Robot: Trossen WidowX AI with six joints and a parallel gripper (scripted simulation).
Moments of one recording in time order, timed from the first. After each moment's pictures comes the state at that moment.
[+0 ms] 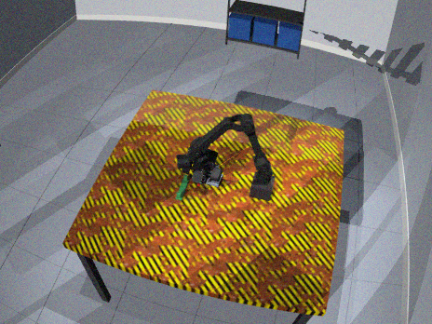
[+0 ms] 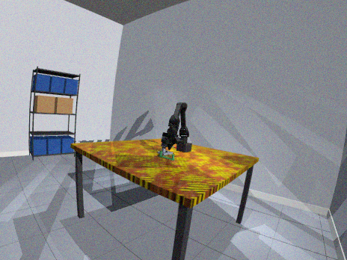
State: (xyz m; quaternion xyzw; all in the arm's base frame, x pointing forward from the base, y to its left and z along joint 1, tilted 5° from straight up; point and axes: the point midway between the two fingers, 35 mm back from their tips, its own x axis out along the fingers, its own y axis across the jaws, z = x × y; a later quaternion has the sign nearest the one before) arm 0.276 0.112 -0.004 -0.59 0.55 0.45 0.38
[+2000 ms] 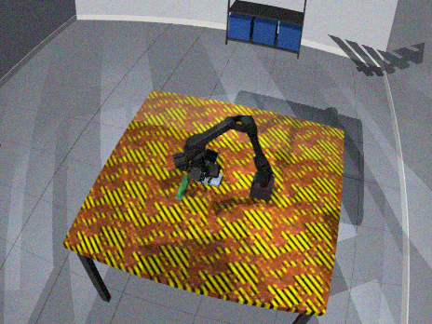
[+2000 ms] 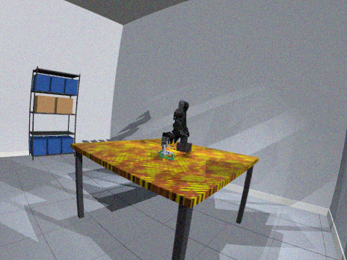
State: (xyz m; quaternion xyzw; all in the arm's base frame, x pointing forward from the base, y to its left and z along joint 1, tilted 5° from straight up) arm 0.270 0.149 0.052 -0.60 0.56 0.45 0.36
